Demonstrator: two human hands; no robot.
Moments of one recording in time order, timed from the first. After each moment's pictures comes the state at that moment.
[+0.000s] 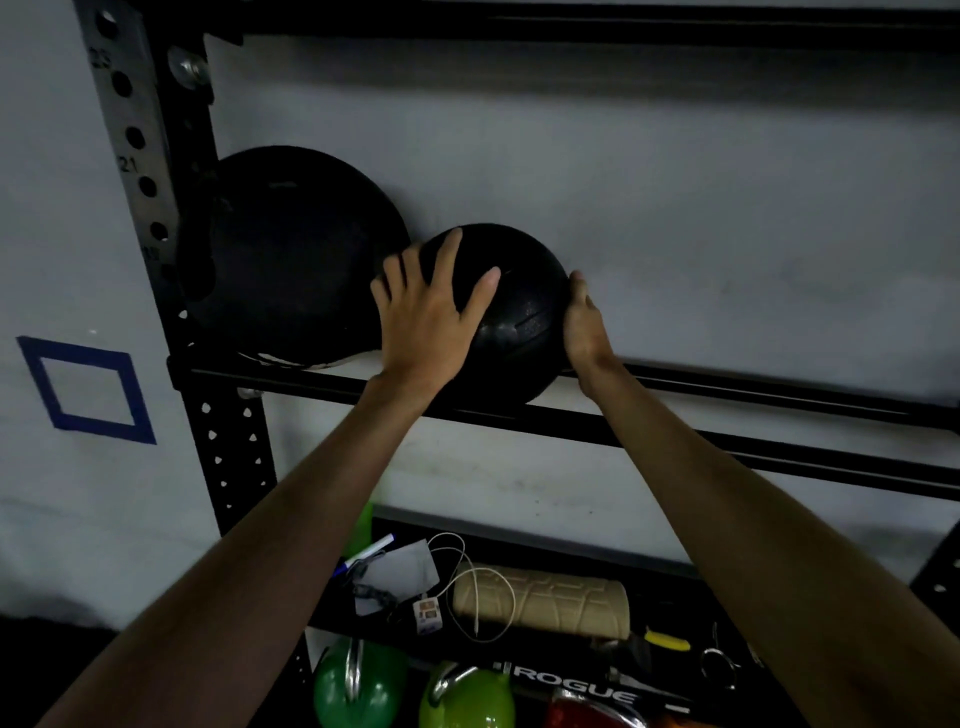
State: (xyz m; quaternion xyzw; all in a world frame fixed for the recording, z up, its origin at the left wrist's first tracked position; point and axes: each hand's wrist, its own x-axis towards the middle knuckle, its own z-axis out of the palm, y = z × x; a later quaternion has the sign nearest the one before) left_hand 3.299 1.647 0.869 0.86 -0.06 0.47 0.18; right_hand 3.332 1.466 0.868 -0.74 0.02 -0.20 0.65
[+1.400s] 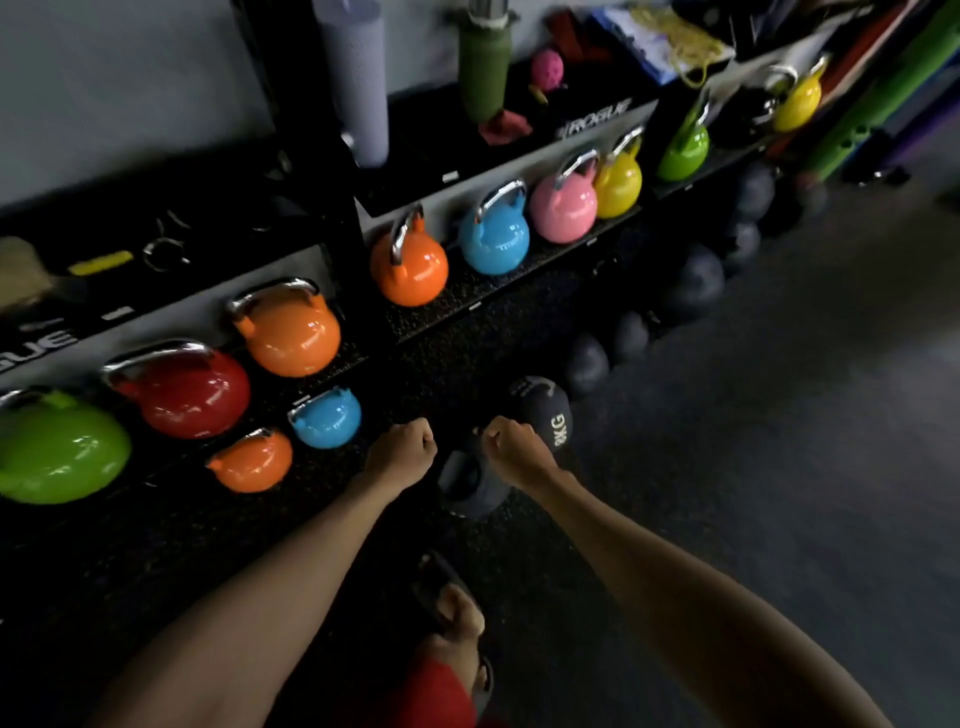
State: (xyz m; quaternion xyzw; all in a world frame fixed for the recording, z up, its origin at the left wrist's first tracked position) left_hand 2.809 1.210 0.378 0.86 -0.36 -0.32 0.14; right_hand 2.661 1.095 0.398 -0.82 0.43 0.11 0.37
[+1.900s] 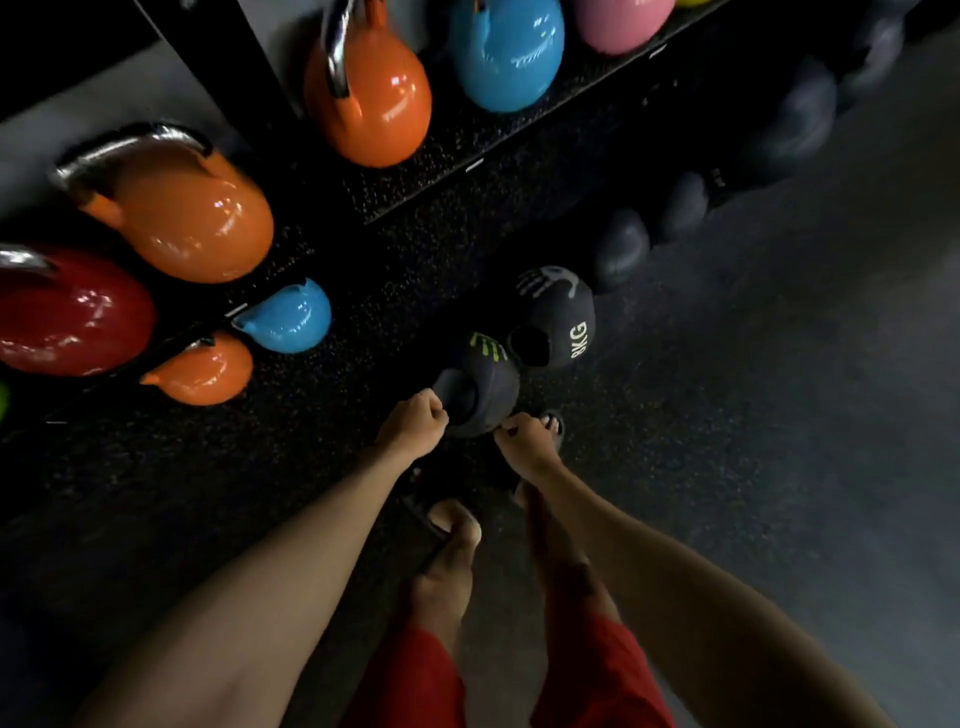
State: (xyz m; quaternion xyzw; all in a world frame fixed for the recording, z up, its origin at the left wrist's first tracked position) left_hand 2.813 1.136 0.185 0.82 -0.25 -0.50 0.10; right_hand 2.655 1.046 0.190 -0.67 0.54 0.23 0.45
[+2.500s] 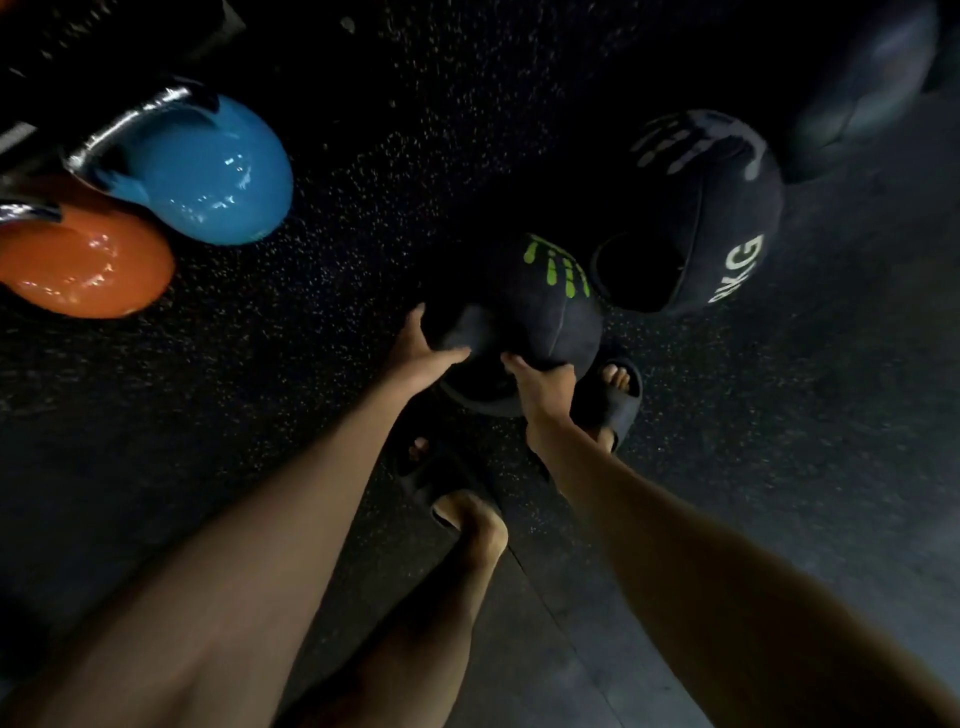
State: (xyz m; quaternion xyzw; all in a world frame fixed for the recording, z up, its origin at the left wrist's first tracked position) left_hand 2.833 1.116 -0.162 0.81 -0.01 -0.55 0.19; right_hand 2.690 1.039 -0.159 -0.36 0.75 0.06 0.56
